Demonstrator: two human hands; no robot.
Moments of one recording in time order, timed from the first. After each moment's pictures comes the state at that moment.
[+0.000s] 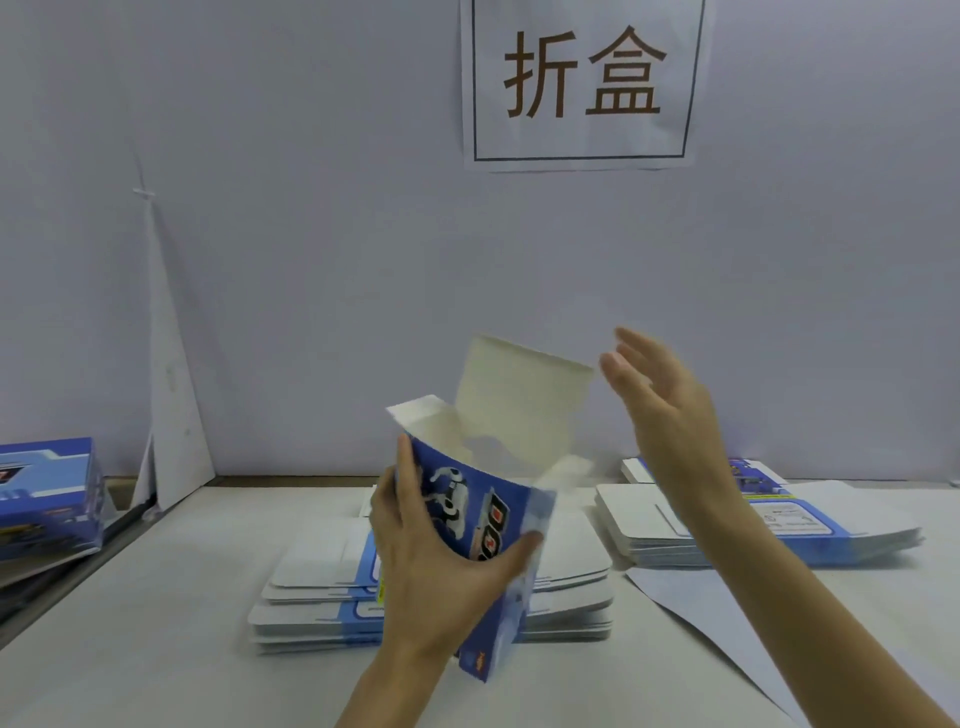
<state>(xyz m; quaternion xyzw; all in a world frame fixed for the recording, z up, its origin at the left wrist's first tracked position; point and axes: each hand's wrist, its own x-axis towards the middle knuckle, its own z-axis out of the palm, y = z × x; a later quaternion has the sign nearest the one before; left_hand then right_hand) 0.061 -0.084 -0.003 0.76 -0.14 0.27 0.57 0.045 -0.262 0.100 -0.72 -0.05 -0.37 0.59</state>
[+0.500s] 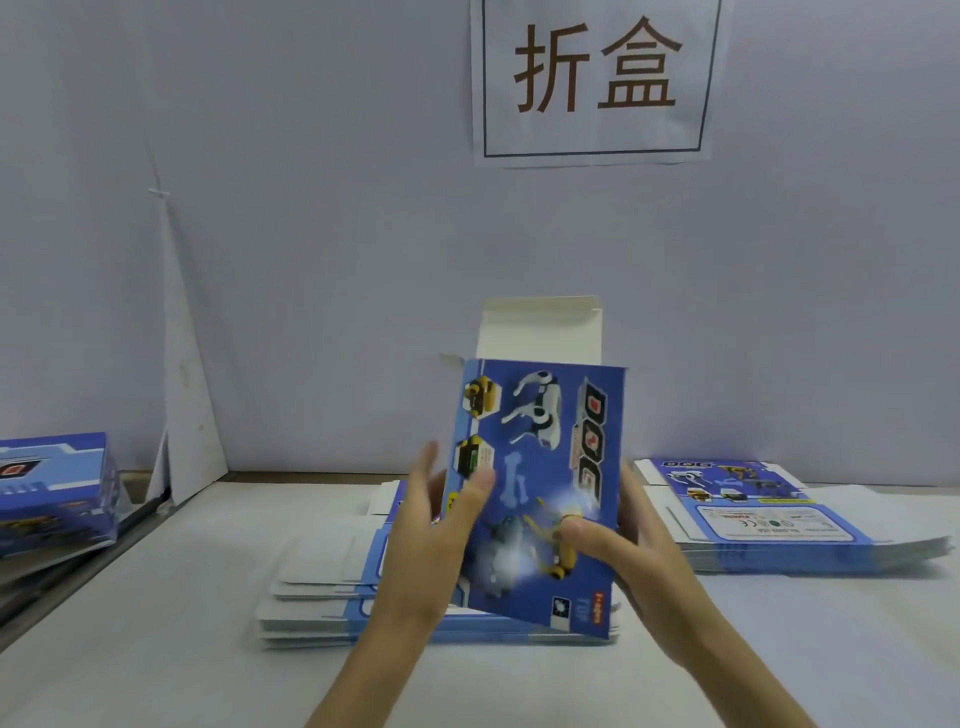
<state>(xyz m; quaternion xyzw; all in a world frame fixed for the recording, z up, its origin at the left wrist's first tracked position) 0.060 -0.079 0.024 0.67 -0.15 0.09 0.73 0.024 -0.249 0.019 -0.67 -0.14 -0.12 0.72</state>
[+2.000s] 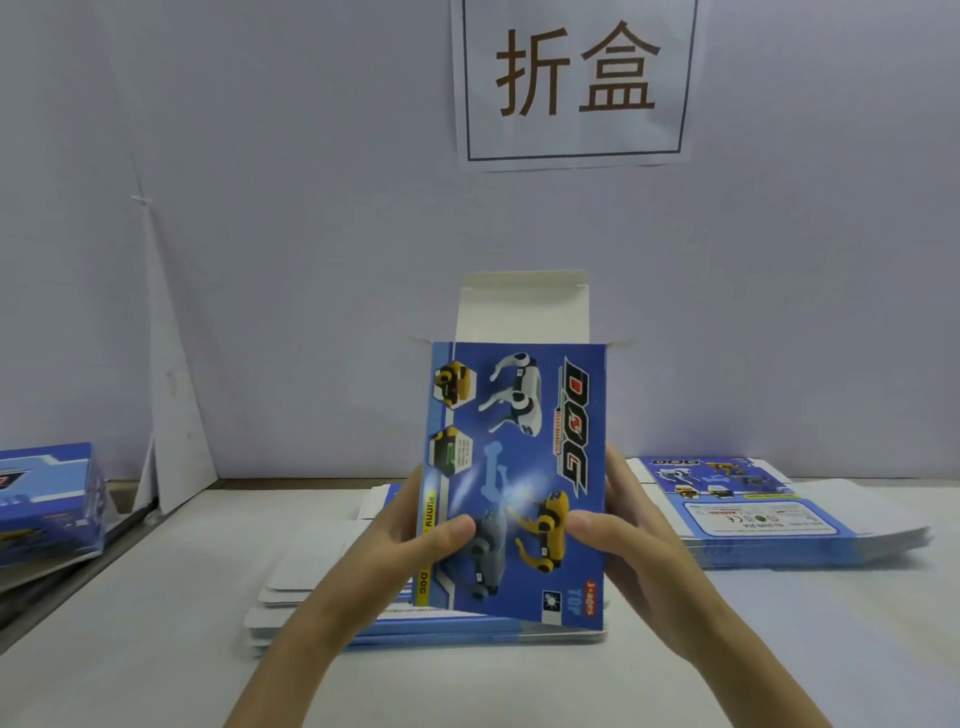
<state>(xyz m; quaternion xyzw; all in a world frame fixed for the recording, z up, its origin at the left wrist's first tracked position) 0.071 -0.044 0.025 0.68 -0.28 -0.07 0.67 0.013 -0.255 0.036 -0.65 -0.16 -0.07 0.74</state>
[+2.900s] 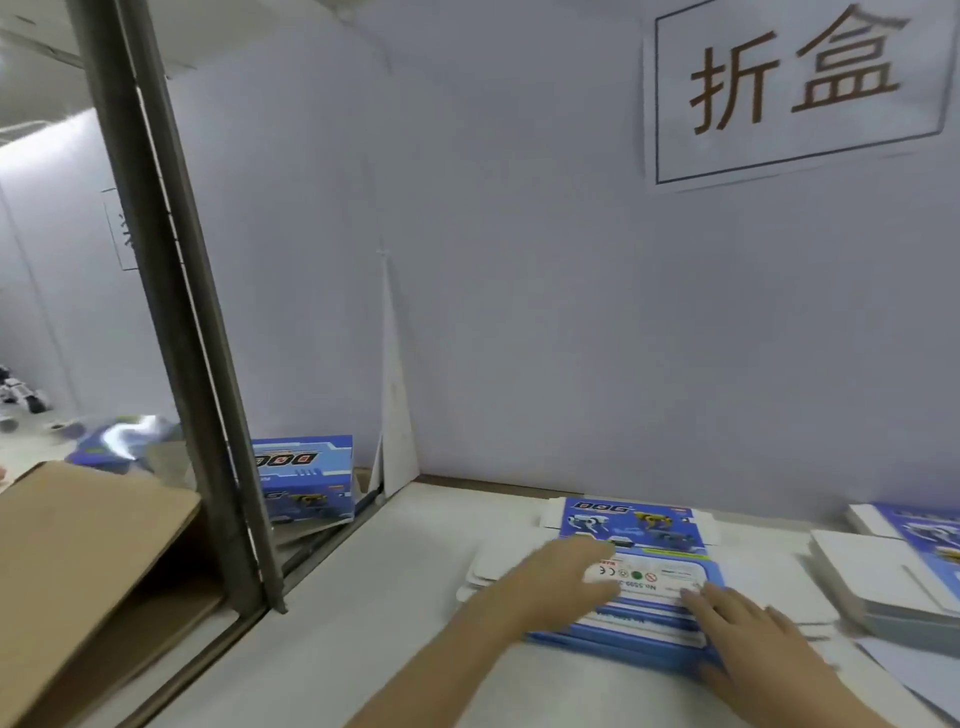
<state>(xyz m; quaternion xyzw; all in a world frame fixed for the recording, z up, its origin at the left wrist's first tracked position) 0.113 -0.003 -0.014 0.94 -0.23 0.01 0.25 0.072 -0.218 -0.045 -0.99 -0.11 0.03 0.00</state>
